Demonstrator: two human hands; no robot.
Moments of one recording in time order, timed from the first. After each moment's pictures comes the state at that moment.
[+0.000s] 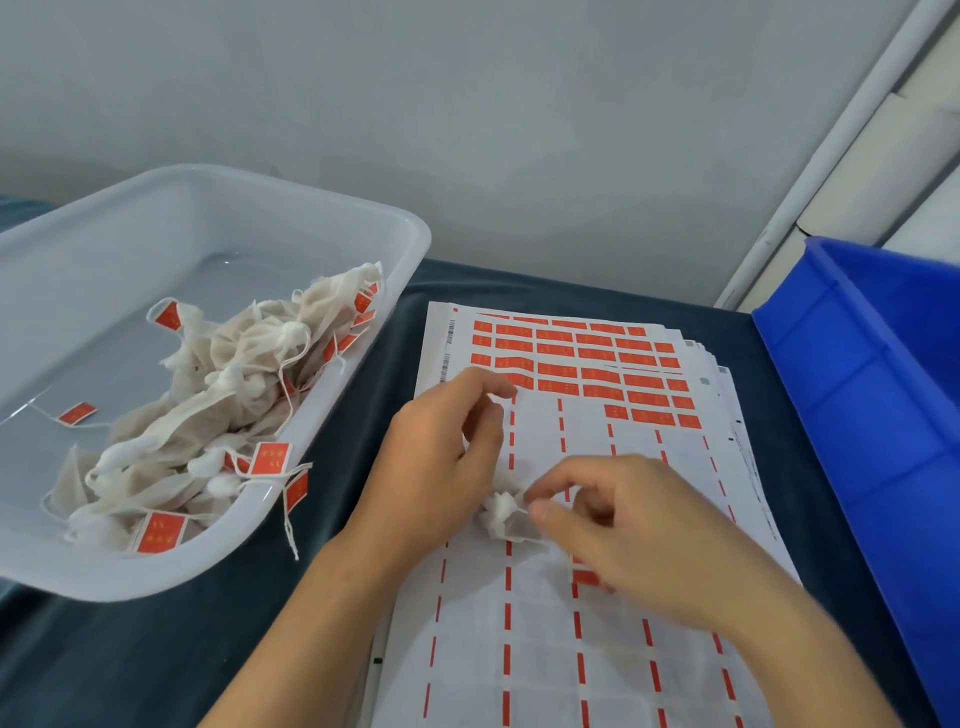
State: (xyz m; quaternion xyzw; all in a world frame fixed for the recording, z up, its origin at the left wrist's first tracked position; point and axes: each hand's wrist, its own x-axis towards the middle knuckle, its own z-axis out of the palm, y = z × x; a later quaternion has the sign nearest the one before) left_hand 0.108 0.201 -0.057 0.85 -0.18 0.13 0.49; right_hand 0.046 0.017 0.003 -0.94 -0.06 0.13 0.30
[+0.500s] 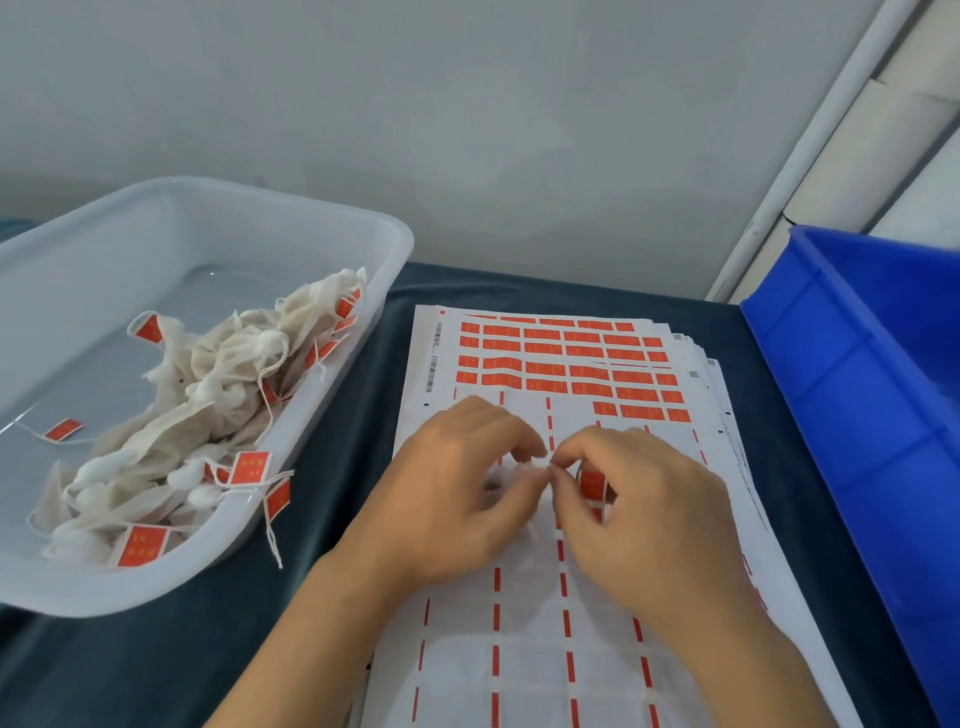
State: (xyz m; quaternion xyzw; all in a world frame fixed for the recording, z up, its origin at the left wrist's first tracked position) left_hand 0.093 0.195 -0.043 0.86 -0.31 0.08 0.39; right_hand 0.040 0.013 -0.026 -0.95 -0.07 -0.22 0.19
